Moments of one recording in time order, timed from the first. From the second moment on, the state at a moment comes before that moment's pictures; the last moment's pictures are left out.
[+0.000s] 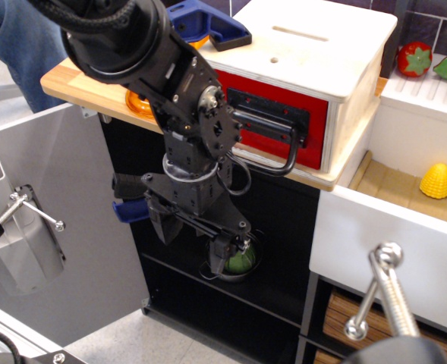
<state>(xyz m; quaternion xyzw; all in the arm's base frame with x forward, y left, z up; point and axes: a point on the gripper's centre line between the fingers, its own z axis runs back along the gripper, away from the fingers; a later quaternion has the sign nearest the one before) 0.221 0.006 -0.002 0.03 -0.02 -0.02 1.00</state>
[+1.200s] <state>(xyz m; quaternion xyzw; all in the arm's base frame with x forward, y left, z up) 0.250 0.026 0.091 -0.06 -0.10 0.05 0.99</state>
